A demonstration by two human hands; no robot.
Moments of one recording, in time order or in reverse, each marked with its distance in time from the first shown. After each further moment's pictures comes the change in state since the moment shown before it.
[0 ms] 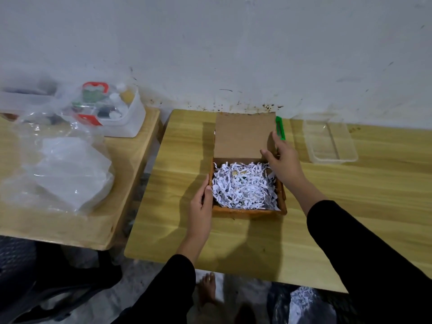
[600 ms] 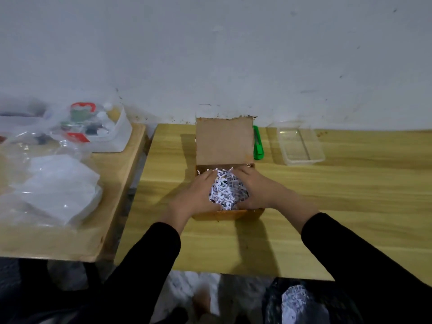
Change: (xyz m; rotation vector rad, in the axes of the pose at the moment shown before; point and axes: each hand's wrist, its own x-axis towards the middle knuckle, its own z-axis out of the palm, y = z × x) left_hand 0.038 0.069 0.007 1.052 -0.647 0.328; right_hand -0.049 -0.010 -0.021 -0.505 -0.561 -0.370
